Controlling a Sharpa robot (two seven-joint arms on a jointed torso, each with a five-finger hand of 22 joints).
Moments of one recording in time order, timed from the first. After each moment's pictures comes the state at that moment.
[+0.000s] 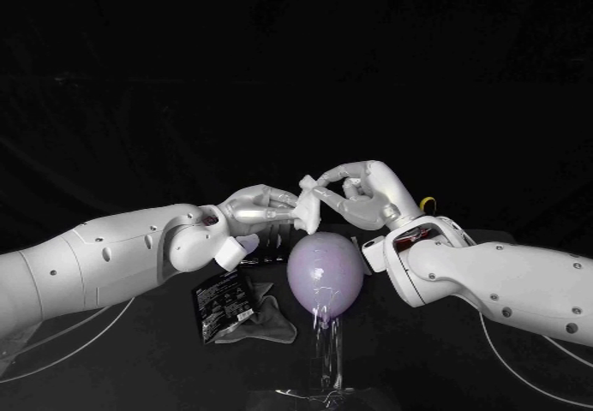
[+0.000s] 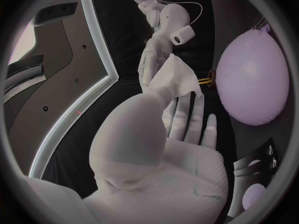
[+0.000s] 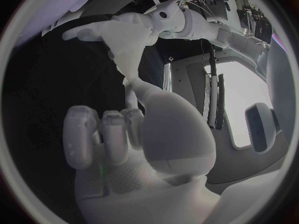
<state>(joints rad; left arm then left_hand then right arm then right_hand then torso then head) 1.35 -0.68 -0.16 1.27 -0.12 0.26 0.30 1.49 -0.02 0.43 0.08 0.05 0.98 0.12 0.36 0.33 1.15 0.15 0.13 0.07 0.78 0.17 0.18 0.20 0.17 0.25 0.29 0.12 0.04 1.34 -0.75 -0.17 1.67 -0.80 -0.91 0.30 1.36 -0.05 0.42 0.10 0.05 1.09 0.06 0.32 0.49 1.47 -0.01 1.46 1.31 1.47 -0.07 1.57 1.31 0.04 1.47 0.04 1.44 1.31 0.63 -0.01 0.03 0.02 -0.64</state>
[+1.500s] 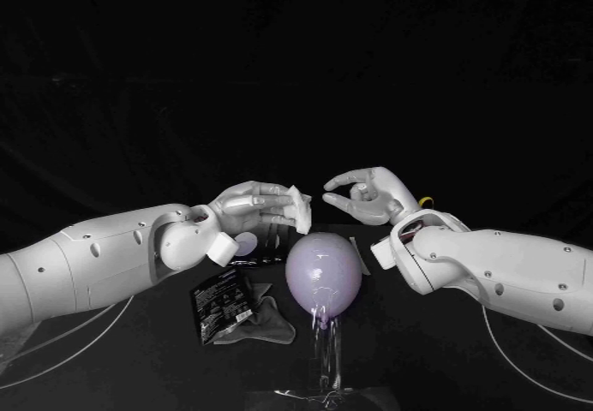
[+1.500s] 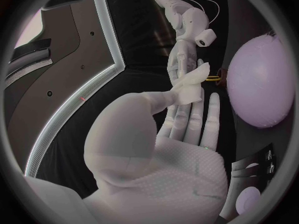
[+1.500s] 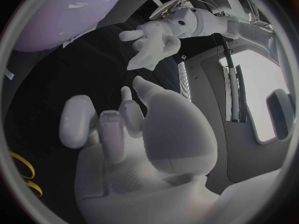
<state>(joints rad) 1.35 -0.70 -0.16 1.26 0.02 0.29 0.30 1.29 -0.06 0.87 0.04 0.04 0.75 0.20 0.63 0.48 1.12 0.16 0.07 0.07 0.86 0.15 0.23 0.28 0.12 0.67 0.29 0.28 0.08 1.34 -0.74 -0.18 1.53 -0.65 -0.72 0.24 1.31 -0.08 0.38 0.11 0.05 0.91 0.15 0.21 0.44 1.37 0.06 1.14 1.30 1.47 -0.01 1.50 1.31 0.07 1.36 0.09 1.18 1.31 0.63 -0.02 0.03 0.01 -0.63</state>
